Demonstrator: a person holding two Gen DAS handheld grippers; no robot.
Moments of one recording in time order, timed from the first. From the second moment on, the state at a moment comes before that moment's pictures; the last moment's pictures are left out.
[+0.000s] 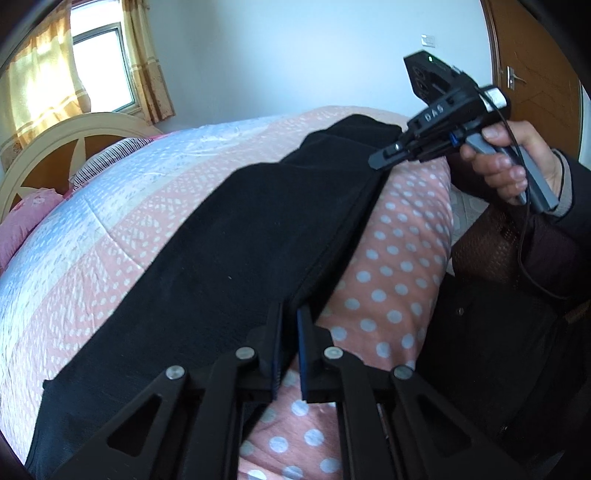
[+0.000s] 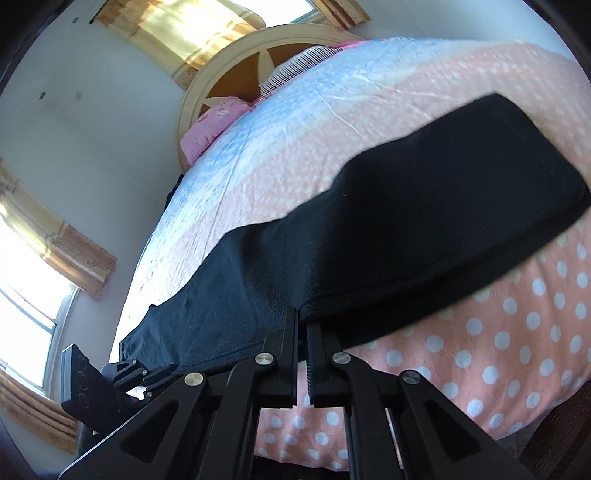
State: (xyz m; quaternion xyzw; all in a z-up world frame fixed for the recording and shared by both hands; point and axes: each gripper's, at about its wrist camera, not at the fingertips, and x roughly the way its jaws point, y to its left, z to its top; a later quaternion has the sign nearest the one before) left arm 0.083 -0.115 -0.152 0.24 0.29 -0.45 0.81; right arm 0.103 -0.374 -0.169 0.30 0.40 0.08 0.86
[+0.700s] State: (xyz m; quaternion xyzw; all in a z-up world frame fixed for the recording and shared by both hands) left arm 0.077 -0.109 -0.119 0.21 0.25 -0.45 0.83; right arm 0.059 -0.484 -0.151 0.36 0.32 -0.06 0.87
